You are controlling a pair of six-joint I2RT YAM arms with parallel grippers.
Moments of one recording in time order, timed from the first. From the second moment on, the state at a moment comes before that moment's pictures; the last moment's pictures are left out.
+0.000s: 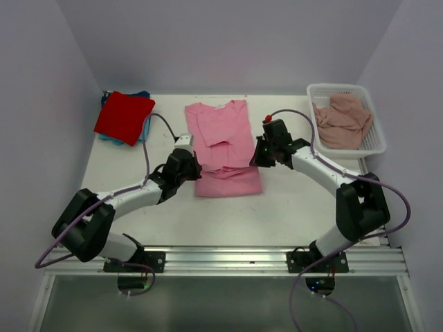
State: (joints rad) left arm -0.60 1.39 0.64 0.18 -0.20 -0.53; right arm 0.45 1.56 1.09 -0.42 -0.09 0.60
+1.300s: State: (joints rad) left arm -0.26 1.40 0.67 0.14 0.27 -0.49; right arm 0.35 1.62 1.22 -0.40 0.07 0.51
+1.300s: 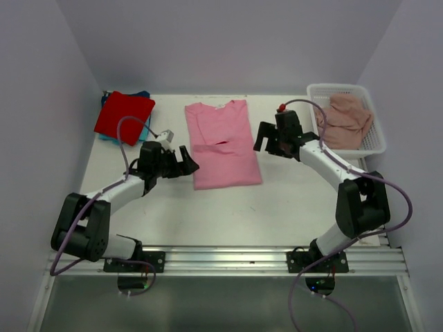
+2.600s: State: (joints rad) left arm -0.27 1.49 0.37 0.49 0.60 -0.71; right arm 0.35 1.47 0.72 -0.21 -0.31 0.62
